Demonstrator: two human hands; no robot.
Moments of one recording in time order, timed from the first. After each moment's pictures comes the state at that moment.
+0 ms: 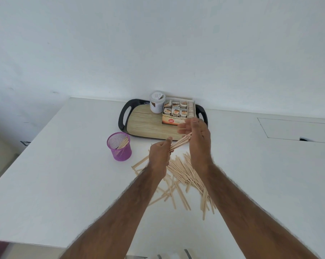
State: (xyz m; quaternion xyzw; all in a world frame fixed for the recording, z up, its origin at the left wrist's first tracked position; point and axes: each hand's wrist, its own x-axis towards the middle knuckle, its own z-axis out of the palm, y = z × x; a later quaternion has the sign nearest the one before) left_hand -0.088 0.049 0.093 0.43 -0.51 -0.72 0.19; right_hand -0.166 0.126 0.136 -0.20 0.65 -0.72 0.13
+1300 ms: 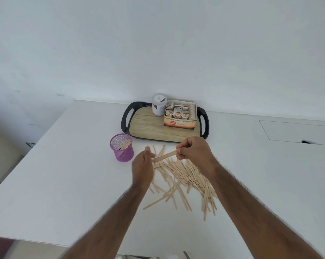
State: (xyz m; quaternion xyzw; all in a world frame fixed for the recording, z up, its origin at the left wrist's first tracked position) left_hand -0.033 0.031 0.047 0.45 -0.66 -0.53 0.30; right_hand -0.173 0.151 0.132 -0.23 0.74 -0.56 0.30
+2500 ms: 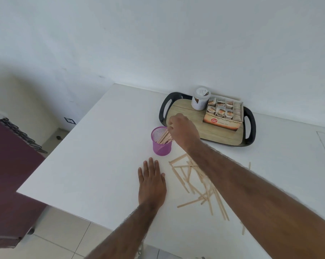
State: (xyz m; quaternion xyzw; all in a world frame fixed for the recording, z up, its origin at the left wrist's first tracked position) left_hand 0.069 -0.002 -0.050 0.47 -0.87 -0.14 0.05; right_hand -0.107 -0.037 0.117 -0.55 0.81 -0.20 0.03
